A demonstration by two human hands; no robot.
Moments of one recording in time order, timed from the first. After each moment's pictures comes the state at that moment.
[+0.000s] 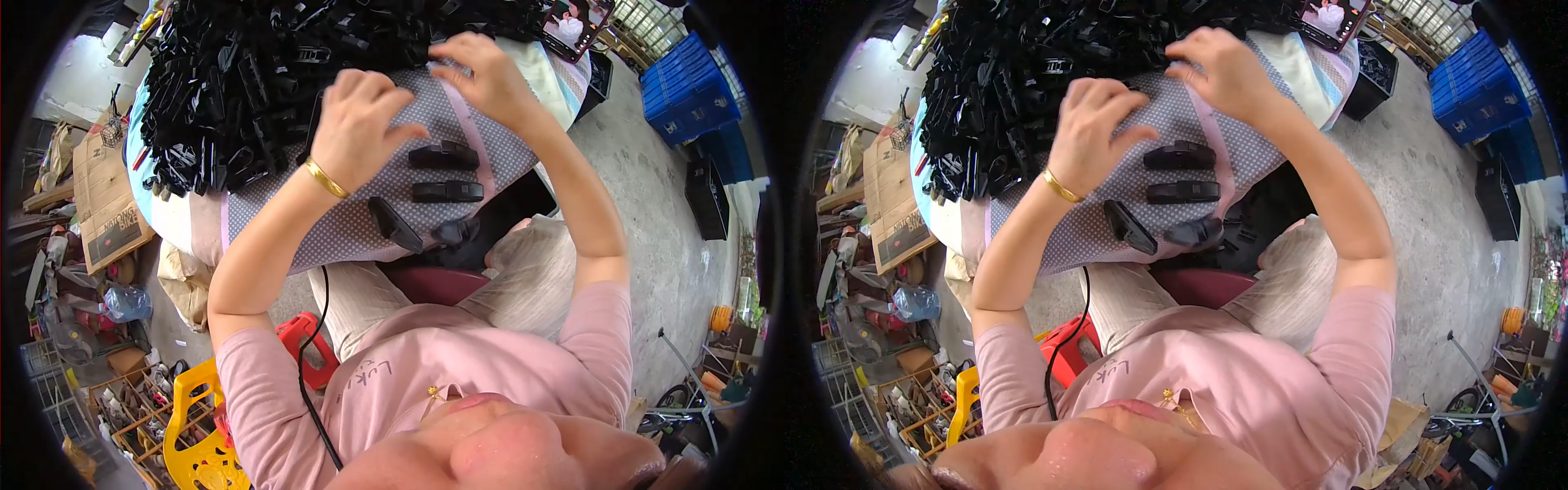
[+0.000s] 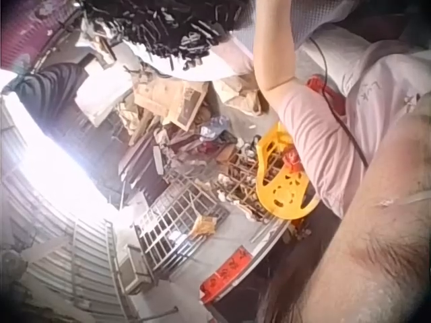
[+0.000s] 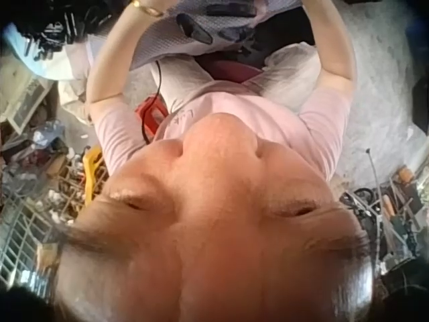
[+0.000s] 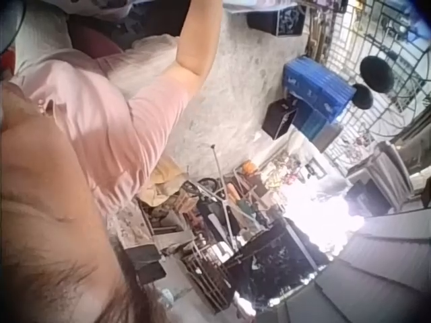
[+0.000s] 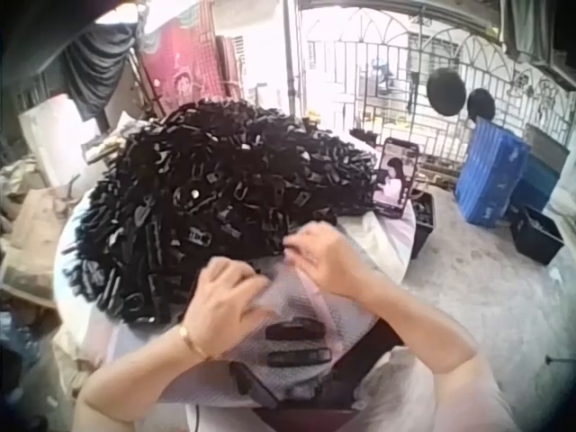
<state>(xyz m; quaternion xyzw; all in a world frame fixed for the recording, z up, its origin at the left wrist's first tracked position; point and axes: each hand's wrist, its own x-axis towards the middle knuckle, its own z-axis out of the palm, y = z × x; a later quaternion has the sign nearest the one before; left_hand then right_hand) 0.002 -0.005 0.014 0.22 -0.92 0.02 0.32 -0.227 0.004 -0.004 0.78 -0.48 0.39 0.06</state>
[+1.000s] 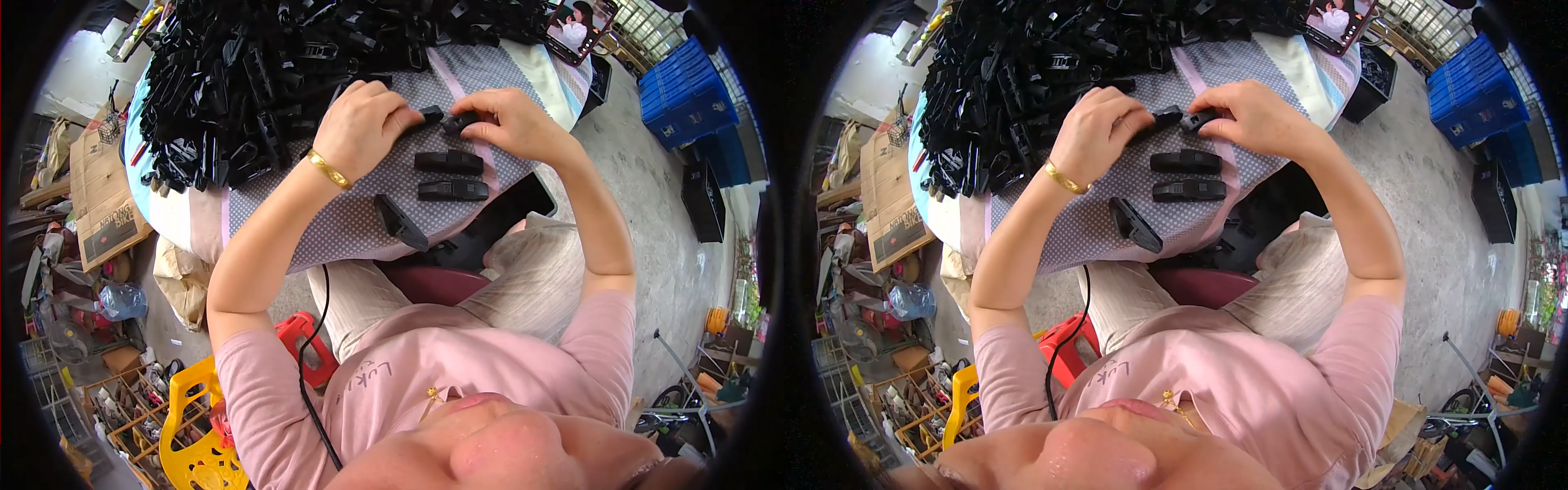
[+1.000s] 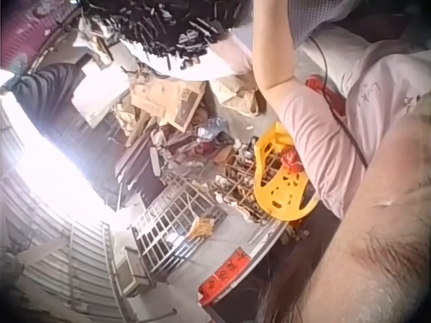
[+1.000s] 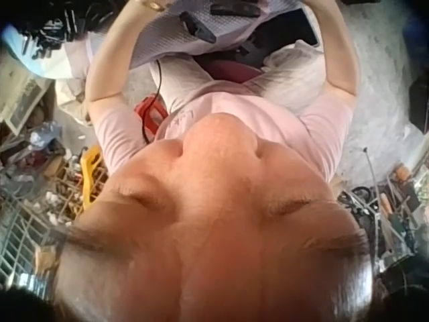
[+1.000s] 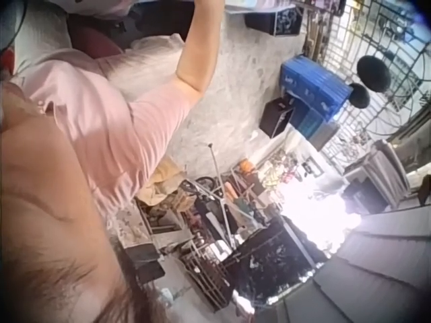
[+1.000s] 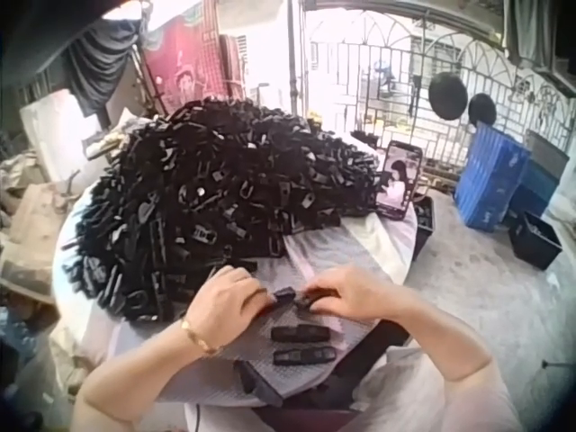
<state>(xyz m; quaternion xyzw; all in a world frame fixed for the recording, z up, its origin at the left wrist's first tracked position) 0.010 -0.015 0.006 0.27 -0.92 -0.07 0.29 -0.230 0.051 0.008 0.82 -0.48 0.27 -0.19</state>
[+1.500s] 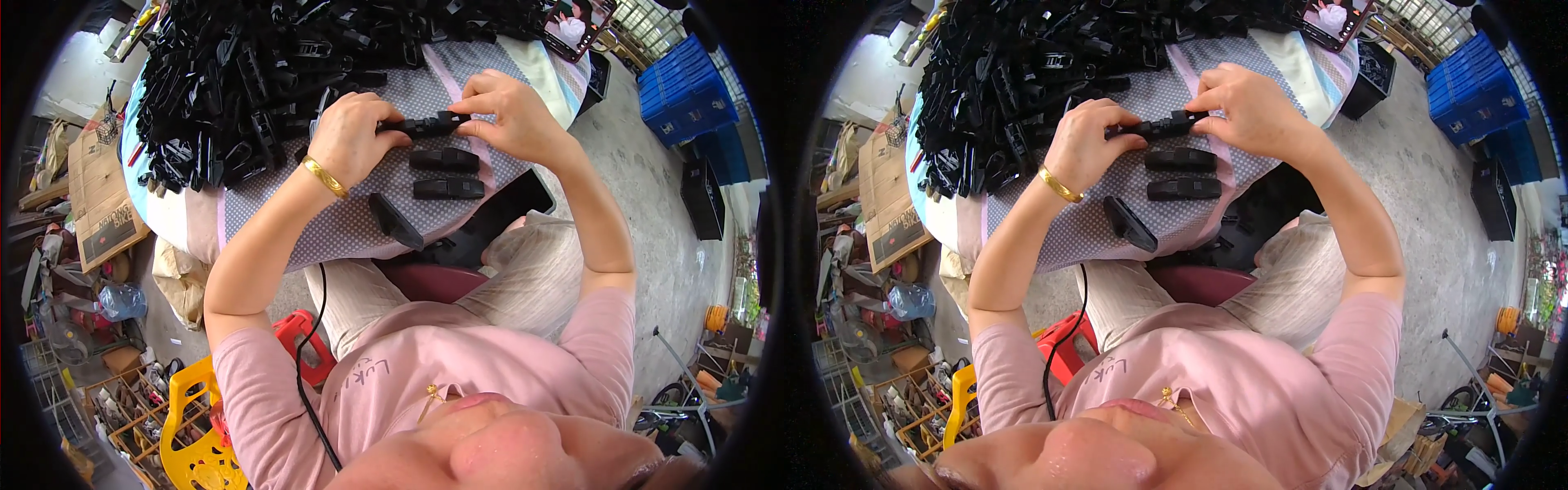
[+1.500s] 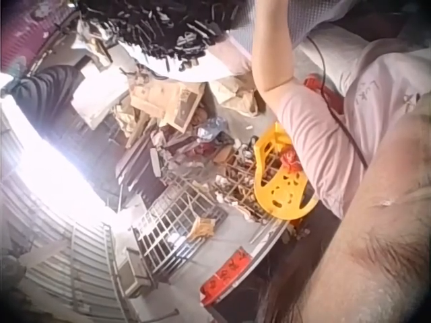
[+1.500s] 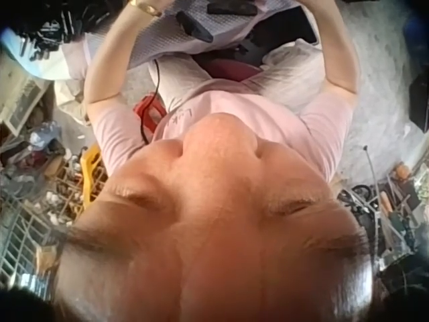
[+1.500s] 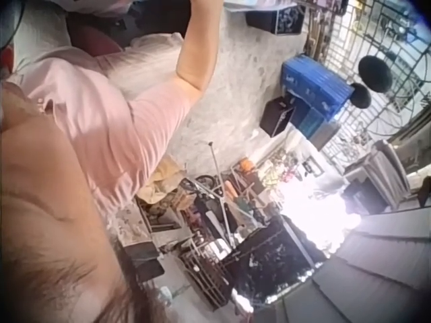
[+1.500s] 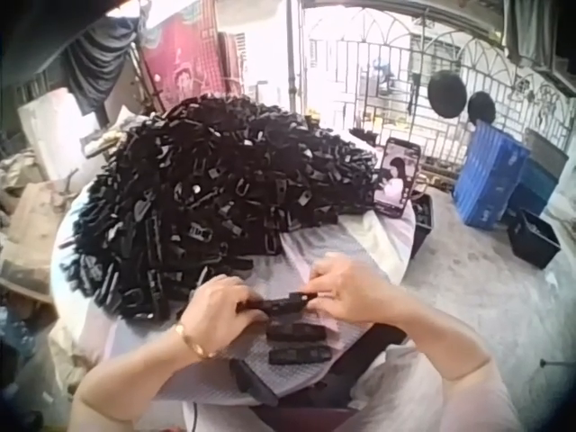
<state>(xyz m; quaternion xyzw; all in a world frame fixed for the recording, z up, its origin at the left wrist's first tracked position) 0.013 -0.003 0.013 0.33 -0.90 -0.17 0.22 -0.225 0.054 0.015 0.85 -0.45 0.27 -0.04</state>
